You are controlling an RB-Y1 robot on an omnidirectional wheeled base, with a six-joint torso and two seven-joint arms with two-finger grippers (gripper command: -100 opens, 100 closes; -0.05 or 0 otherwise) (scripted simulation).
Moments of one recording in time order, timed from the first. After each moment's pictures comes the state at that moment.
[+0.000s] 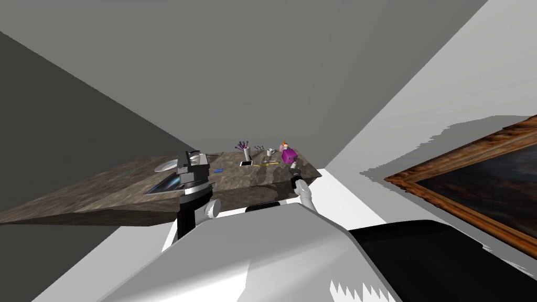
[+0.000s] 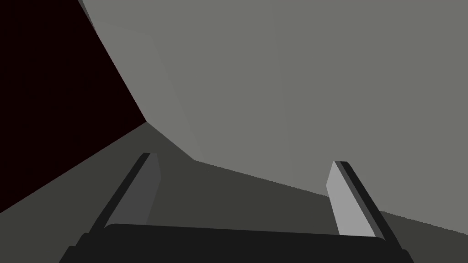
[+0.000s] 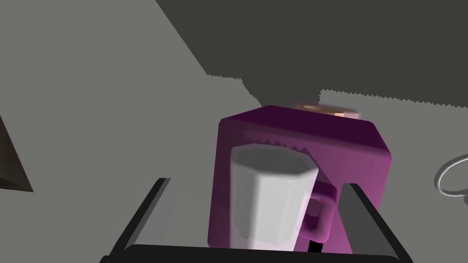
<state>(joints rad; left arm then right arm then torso) 0.46 -0.05 0.06 -2.28 -0.03 -0.54 -0.04 0.05 -0.11 -0.23 -1.34 1.39 0.10 0.14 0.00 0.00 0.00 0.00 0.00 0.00</state>
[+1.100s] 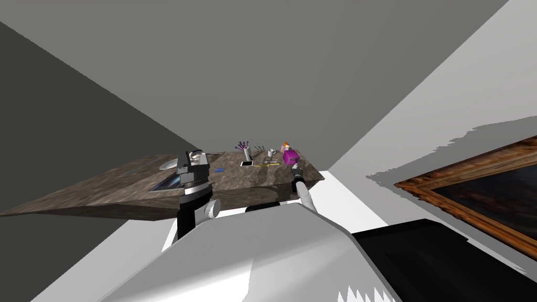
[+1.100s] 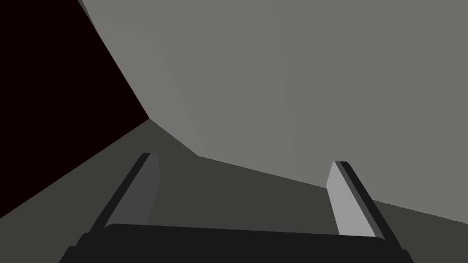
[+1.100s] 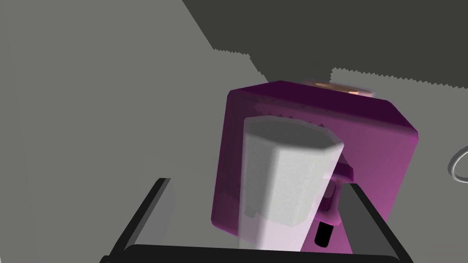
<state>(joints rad) 0.46 -0.05 0.06 -2.28 -0.03 -0.54 -0.04 0.12 -0.12 -0.19 -1.43 1.77 0.18 -0.23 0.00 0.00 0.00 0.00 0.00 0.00</state>
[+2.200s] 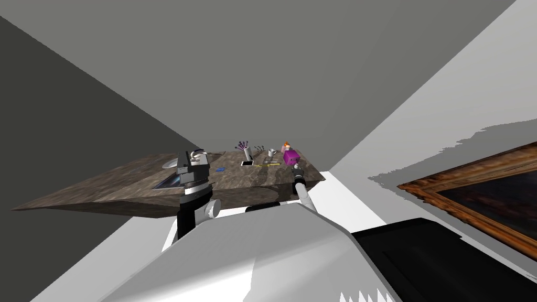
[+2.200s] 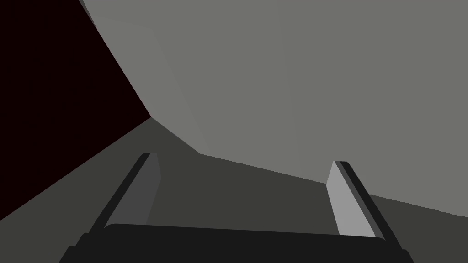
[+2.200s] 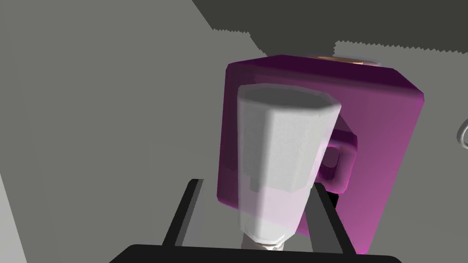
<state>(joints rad) 0.46 -0.05 0.06 -2.28 -0.03 -0.54 -0.04 0.16 -0.12 -0.17 -1.47 1.97 0.23 -0.49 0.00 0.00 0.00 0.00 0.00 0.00</state>
